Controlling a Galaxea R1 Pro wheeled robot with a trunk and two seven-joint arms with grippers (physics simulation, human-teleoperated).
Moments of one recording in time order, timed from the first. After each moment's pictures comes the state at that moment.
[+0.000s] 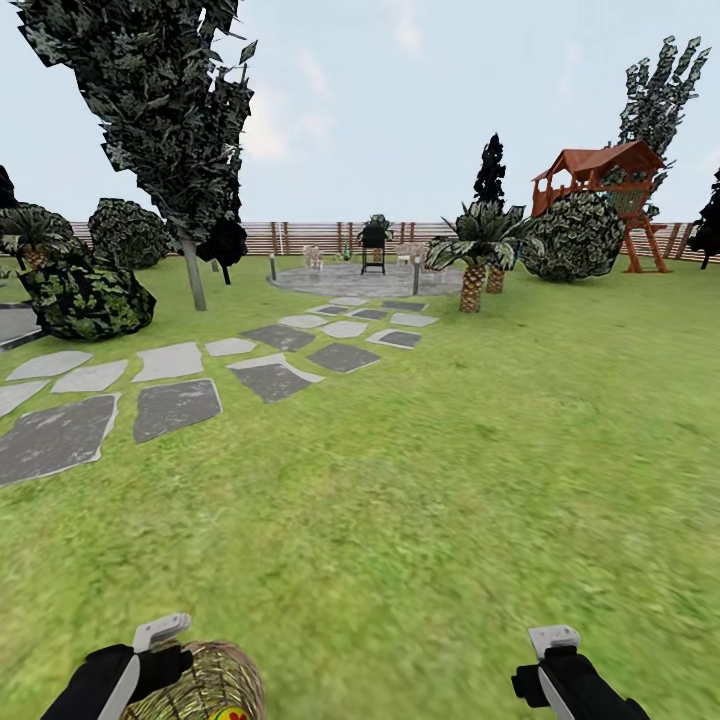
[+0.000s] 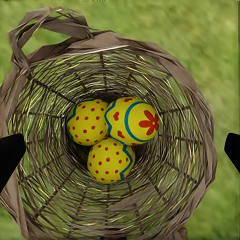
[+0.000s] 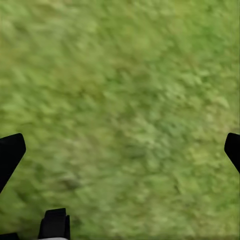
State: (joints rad) left arm -0.35 0.16 0.21 -0.69 0.13 0.58 -0.01; right arm -0.40 -0.14 0.09 -0.59 -0.03 0.58 -0.10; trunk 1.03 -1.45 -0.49
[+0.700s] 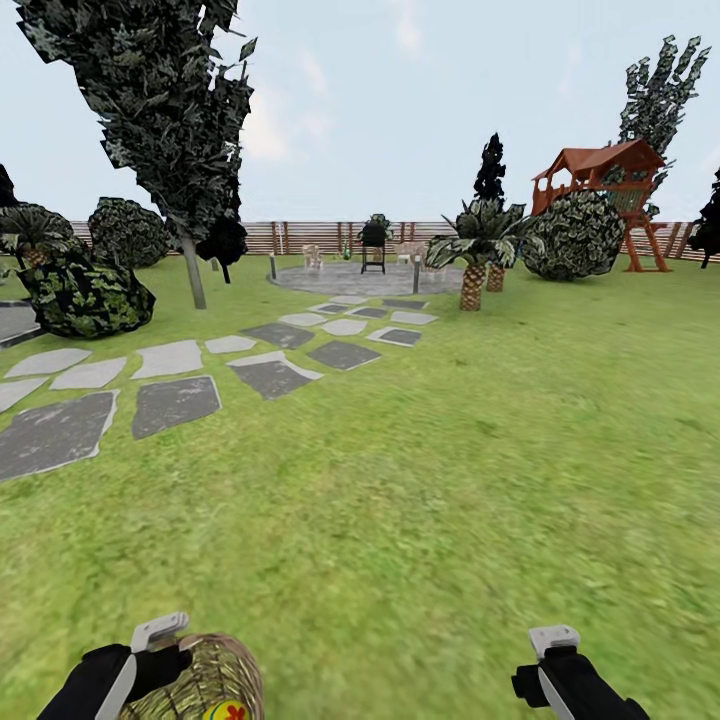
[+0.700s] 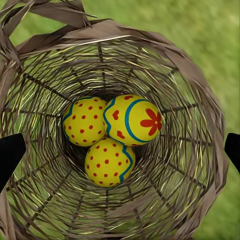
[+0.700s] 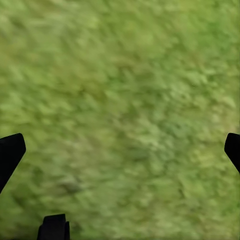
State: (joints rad) left arm -0.35 0.17 0.22 -0.70 0.14 0.58 -0.02; right arm -0.40 -0.14 0.09 -0.59 -0.03 0.58 -0.10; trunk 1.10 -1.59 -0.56
